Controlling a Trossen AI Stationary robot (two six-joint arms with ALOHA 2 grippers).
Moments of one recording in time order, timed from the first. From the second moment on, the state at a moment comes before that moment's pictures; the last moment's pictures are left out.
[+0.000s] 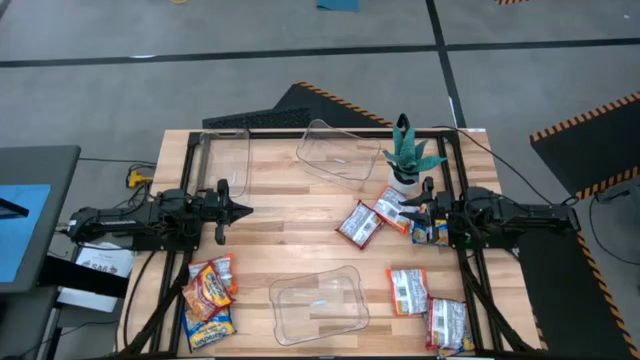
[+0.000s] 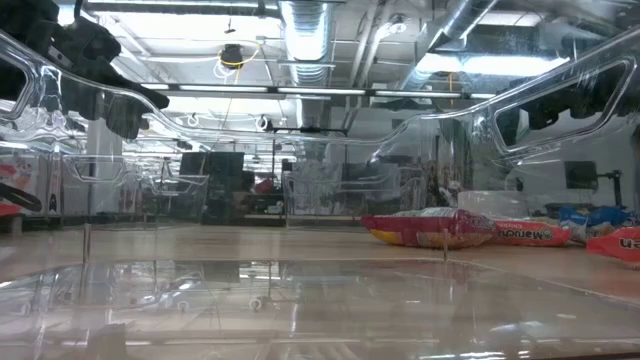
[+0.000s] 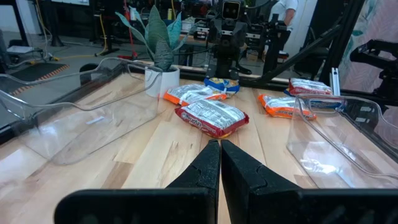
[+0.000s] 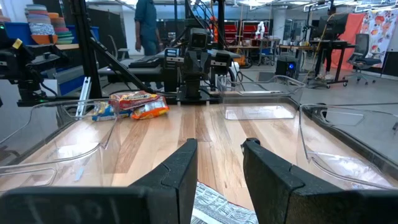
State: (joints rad) left arm 0.08 0.04 0.01 0.04 -0.04 -0.11; right arm -0.05 0.01 0.01 0.02 0.00 0.01
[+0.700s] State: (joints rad) left arm 0.08 0.04 0.01 0.04 -0.04 -0.11; right arm -0.05 0.01 0.01 0.02 0.00 -0.01
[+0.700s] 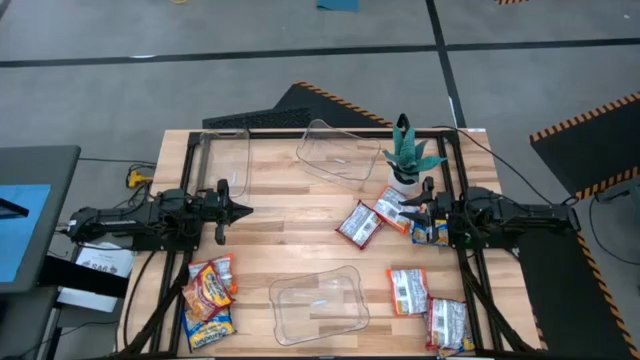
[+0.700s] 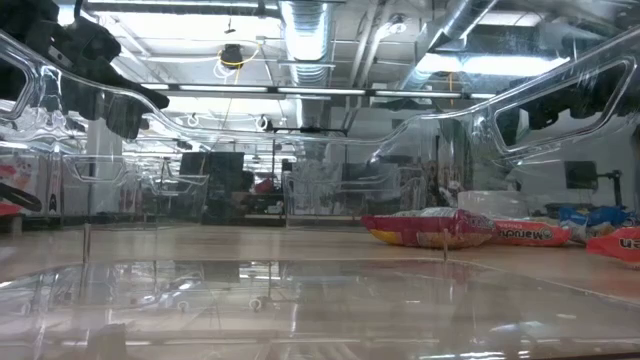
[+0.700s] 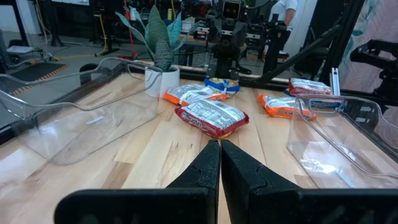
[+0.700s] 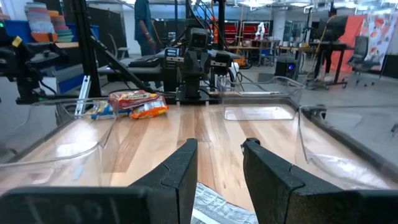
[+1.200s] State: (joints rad) left arm 0.08 0.04 0.01 0.04 -0.04 -0.11; right arm -0.05 0.01 0.01 0.08 0.00 -0.03
